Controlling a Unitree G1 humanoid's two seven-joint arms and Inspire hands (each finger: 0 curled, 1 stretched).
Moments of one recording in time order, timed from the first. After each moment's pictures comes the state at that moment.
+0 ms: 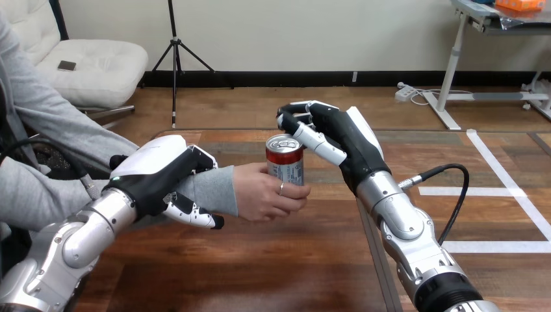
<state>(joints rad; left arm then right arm) -0.40 0.59 -0.22 0.54 0.51 -0.45 -0.19 -0.65 -0.09 0.05 0.95 -0.15 -0.41 0.09</state>
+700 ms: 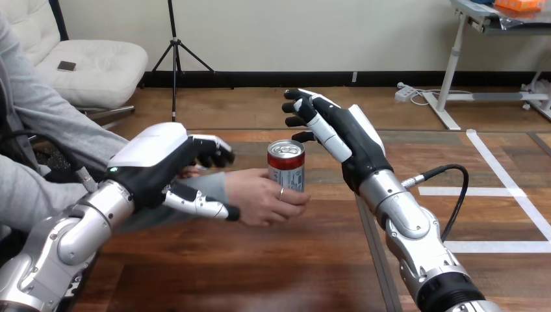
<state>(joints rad) -0.40 0.61 -0.21 0.50 0.52 -0.50 -0.14 -0.65 -0.09 0.03 0.94 -0.08 -0.43 0.16</state>
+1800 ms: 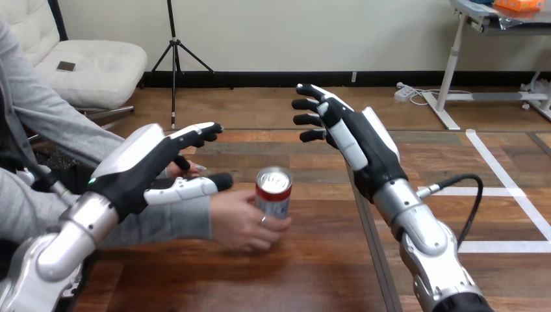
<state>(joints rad) -0.30 0.60 -0.13 0.49 0.31 -0.53 -0.17 -0.54 -0.12 0.02 0.85 -0.04 -0.51 0.21</state>
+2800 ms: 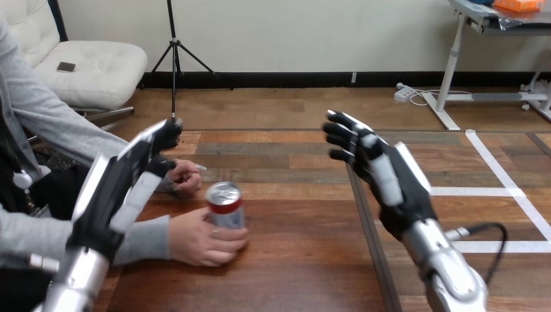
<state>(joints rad) -0.14 0.38 0.04 0.64 -0.08 -0.76 -0.20 -0.36 -0.14 -0.06 0.79 0.11 -0.59 0.33</state>
